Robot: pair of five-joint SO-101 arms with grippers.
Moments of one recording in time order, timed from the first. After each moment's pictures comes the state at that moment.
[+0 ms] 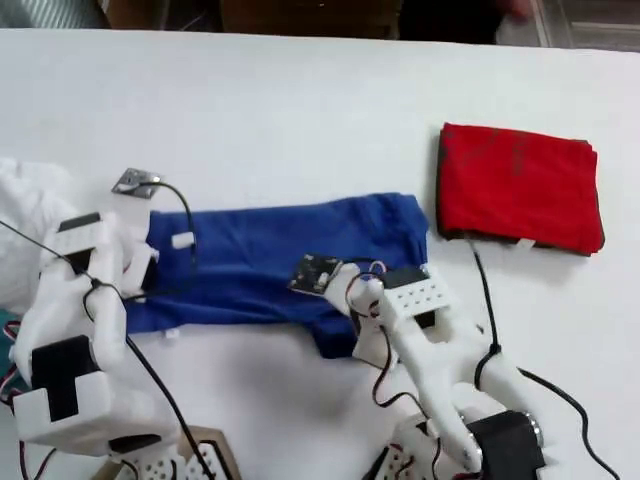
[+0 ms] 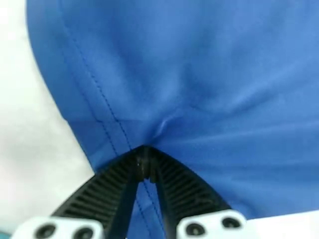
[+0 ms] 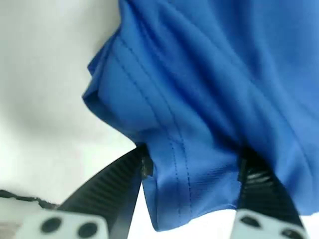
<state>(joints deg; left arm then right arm) -25.7 2.1 37.8 56.5 -26.9 -21.2 -17.7 58.3 61.5 49.5</state>
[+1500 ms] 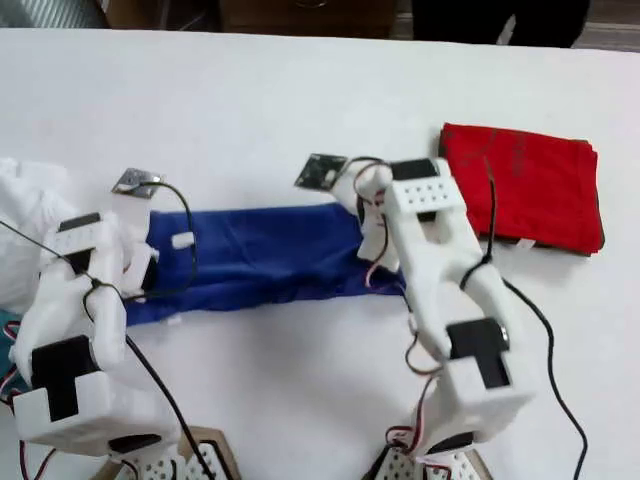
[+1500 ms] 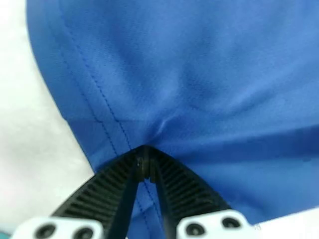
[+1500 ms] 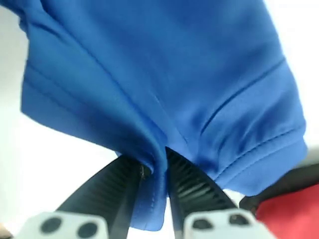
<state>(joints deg) -25.7 2.1 37.8 56.5 -26.9 -13.9 10.6 9.3 76.8 56.7</state>
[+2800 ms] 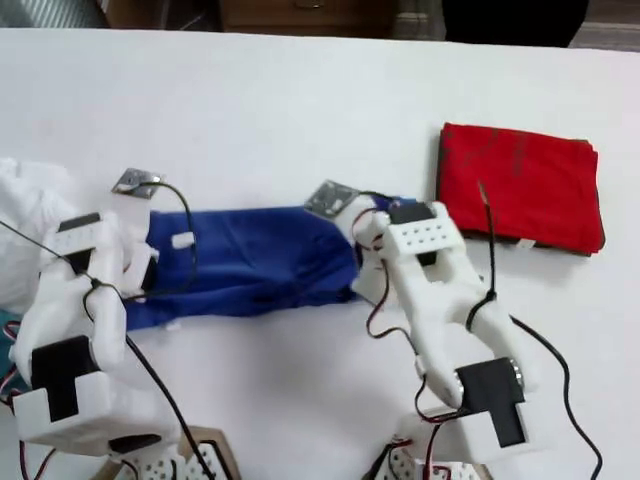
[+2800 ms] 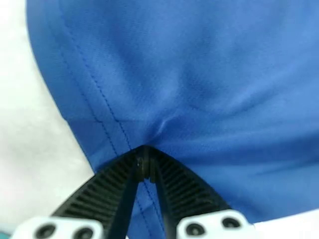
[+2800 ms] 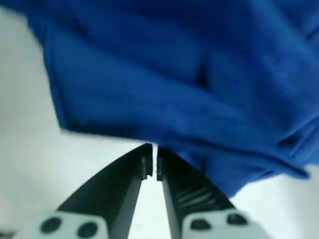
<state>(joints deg) -25.7 2.1 37.8 56.5 -26.9 -17.7 -3.5 33.1 65.9 39.2</state>
